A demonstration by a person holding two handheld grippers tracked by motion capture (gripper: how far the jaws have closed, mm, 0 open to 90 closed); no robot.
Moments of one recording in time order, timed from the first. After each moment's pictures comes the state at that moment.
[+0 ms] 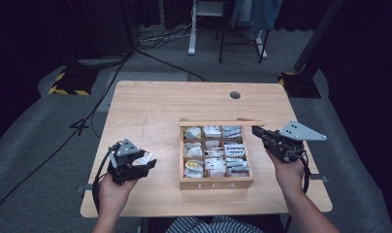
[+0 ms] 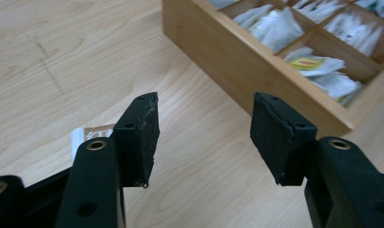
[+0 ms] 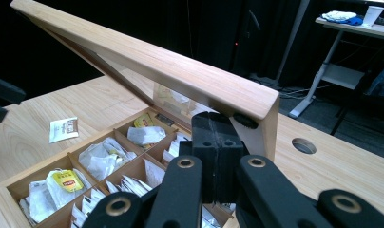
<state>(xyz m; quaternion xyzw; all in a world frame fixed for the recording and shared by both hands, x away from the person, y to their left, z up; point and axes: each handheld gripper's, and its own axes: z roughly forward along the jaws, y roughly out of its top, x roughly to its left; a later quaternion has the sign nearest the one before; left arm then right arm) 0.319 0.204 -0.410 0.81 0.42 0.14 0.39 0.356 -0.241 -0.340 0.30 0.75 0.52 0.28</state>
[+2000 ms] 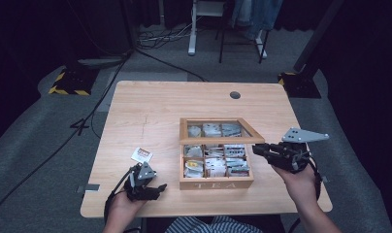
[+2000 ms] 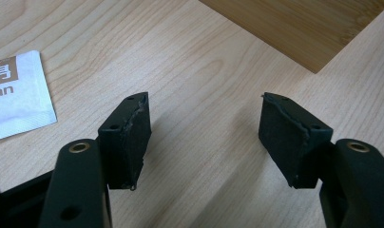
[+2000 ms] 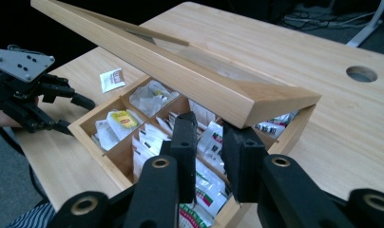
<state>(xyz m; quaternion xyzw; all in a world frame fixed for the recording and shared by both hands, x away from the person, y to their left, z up) 0.311 0.181 -0.496 0.87 0.35 0.11 0.33 0.339 -0.254 -0.343 0.34 0.80 0.47 0.14</state>
